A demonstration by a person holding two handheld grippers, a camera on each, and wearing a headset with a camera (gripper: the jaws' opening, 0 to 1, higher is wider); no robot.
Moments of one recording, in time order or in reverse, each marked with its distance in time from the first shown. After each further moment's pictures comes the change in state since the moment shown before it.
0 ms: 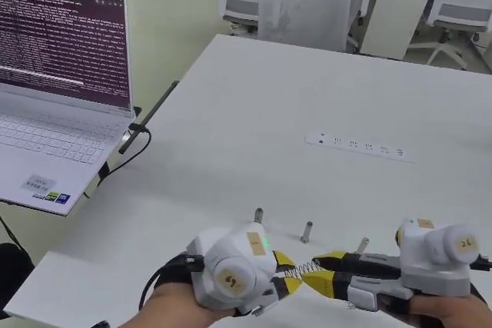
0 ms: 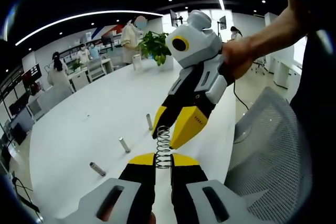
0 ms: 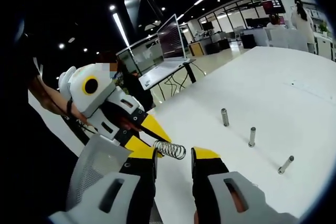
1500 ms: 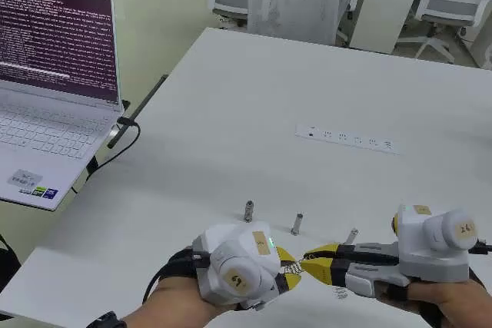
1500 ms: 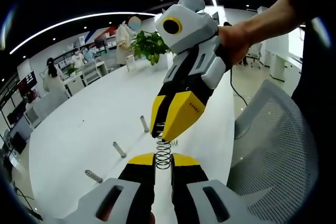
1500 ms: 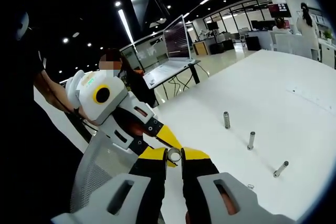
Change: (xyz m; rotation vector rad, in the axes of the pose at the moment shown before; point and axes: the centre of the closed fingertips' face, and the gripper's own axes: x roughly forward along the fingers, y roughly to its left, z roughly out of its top) left arm 0.017 -0.008 0.002 0.056 0.003 -0.022; right arm -0.013 0.010 0.008 -0.049 0.019 0.013
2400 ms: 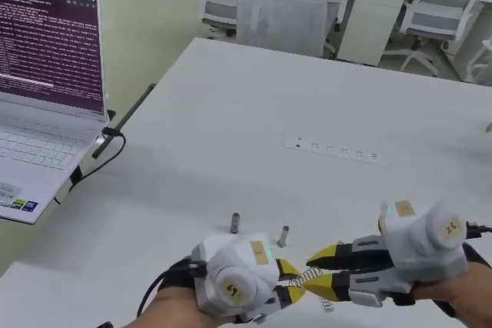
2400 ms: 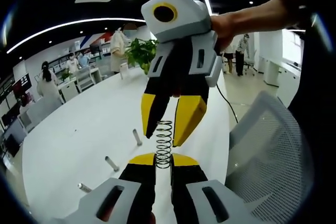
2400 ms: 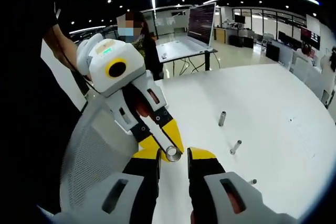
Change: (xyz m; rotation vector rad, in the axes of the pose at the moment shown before) left arm 0.012 -0.010 0.024 -0.005 -0.069 -0.060; right arm -0.024 -0.001 -0.002 -0.340 0.275 0.005
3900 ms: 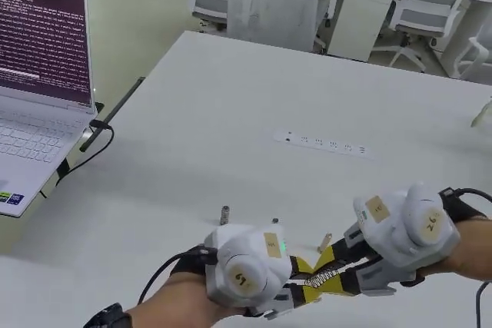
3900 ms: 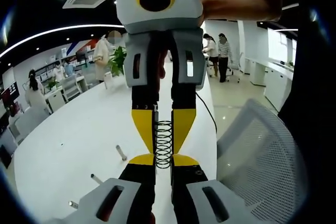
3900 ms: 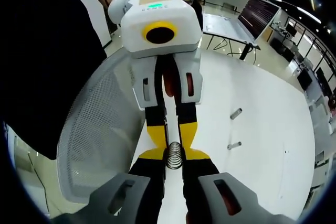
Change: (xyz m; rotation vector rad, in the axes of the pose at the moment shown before) left arm 0.015 -0.028 0.026 0.045 -0.048 -0.119; right arm -0.018 0.019 -0.023 -0.385 0.321 0.129
